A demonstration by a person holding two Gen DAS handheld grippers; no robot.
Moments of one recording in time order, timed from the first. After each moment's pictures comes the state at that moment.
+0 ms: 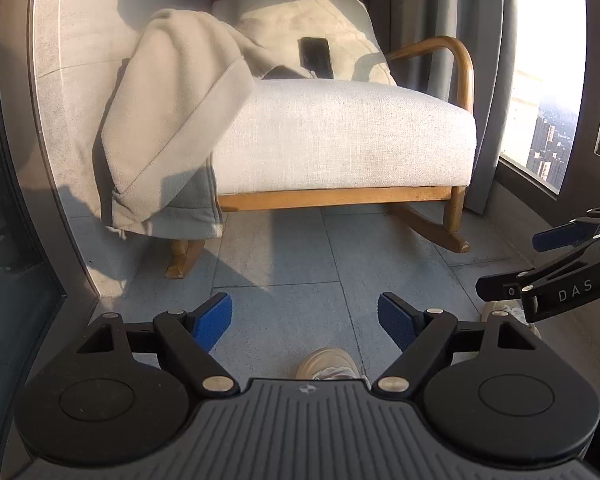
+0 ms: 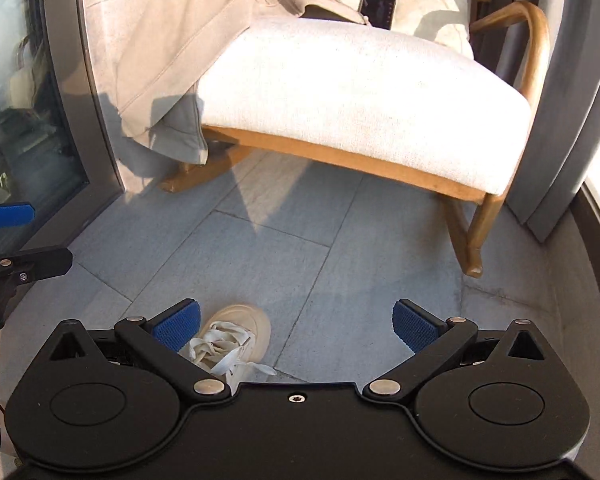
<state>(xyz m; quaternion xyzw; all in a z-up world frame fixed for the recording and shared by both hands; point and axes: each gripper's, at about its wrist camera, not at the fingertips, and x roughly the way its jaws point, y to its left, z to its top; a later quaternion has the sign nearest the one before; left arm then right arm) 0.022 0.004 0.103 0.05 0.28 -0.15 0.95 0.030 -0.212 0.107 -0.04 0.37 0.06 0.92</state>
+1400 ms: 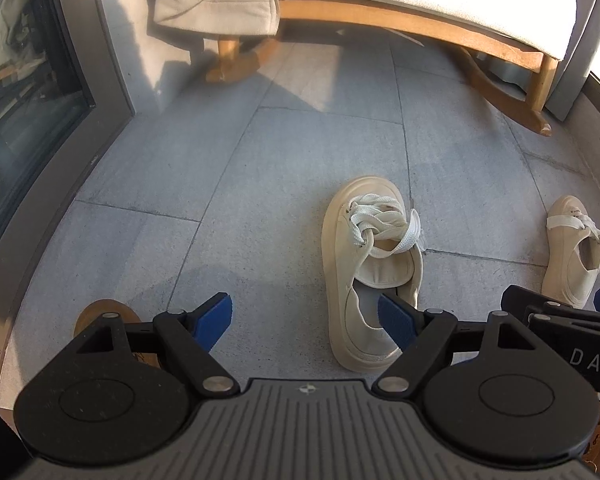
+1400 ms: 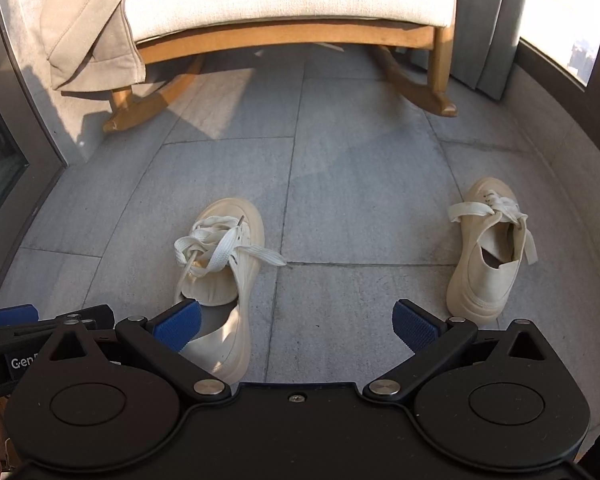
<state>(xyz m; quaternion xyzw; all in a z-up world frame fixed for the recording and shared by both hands) 0.011 0.011 -0.006 0.02 0.48 -0.04 0.88 -0.028 -0.167 -0.011 0.06 0.45 -0.06 0.89</state>
